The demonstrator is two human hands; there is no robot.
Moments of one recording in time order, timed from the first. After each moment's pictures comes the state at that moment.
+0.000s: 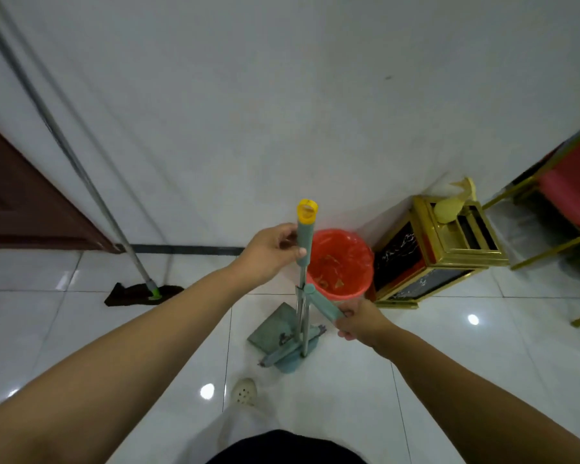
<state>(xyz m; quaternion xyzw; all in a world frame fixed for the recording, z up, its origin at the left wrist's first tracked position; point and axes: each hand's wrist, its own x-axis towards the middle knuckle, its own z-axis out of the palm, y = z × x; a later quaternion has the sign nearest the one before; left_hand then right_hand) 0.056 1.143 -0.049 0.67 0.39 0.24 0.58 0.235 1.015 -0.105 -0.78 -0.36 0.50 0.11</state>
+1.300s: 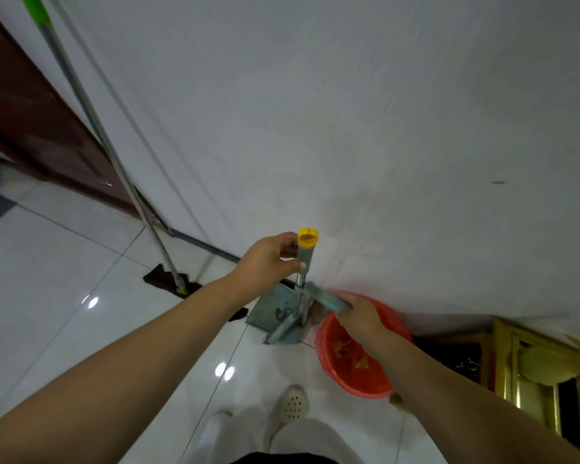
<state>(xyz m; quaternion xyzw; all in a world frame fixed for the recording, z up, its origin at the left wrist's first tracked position) 0.144 1.342 -0.080 0.61 0.57 0.28 0.47 0.349 1.307 -0.161 -0.71 -0.52 0.47 0.10</state>
